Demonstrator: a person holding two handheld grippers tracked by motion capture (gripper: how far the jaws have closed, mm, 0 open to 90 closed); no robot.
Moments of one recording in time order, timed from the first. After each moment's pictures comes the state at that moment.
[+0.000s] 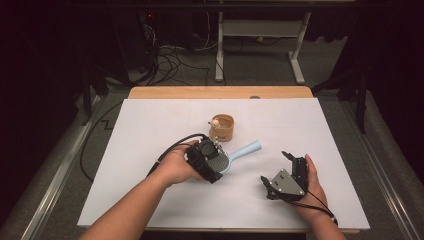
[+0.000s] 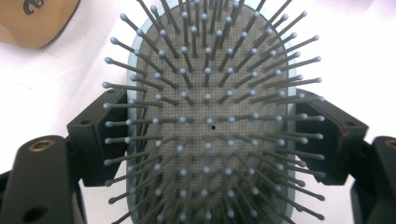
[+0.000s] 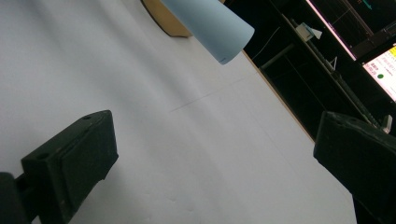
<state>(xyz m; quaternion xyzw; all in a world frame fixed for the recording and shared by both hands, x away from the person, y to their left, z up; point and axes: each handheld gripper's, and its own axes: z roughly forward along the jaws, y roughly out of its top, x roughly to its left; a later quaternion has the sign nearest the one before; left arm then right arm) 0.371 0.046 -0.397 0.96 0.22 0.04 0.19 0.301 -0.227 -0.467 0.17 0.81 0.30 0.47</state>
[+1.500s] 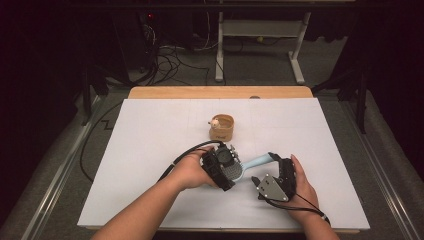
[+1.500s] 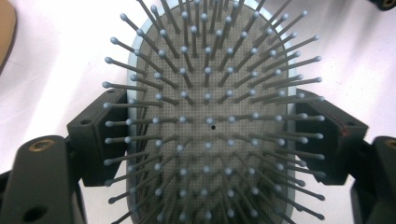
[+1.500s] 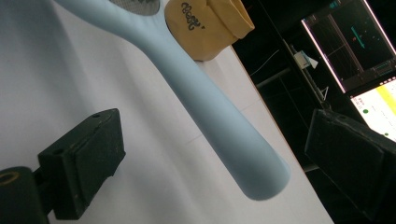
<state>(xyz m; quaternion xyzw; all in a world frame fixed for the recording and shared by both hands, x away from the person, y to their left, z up) 0.359 0.006 -0.406 0.97 0.18 0.03 0.18 0.297 -0.197 -0.470 0.11 0.81 0.28 0.50</state>
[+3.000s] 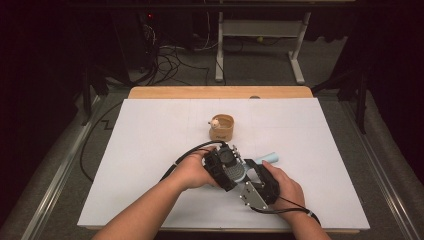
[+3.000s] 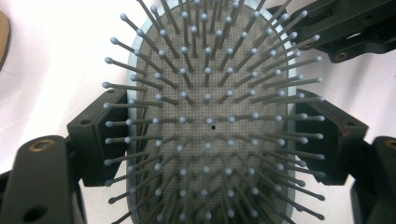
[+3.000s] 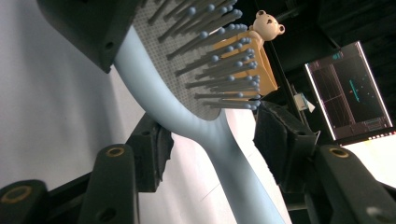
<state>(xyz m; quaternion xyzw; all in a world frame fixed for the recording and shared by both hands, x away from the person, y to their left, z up) 0.359 0.001 -0.404 0.97 0.17 0.03 0.18 0.291 -0.158 -0.473 0.01 0.81 0.26 0.52</state>
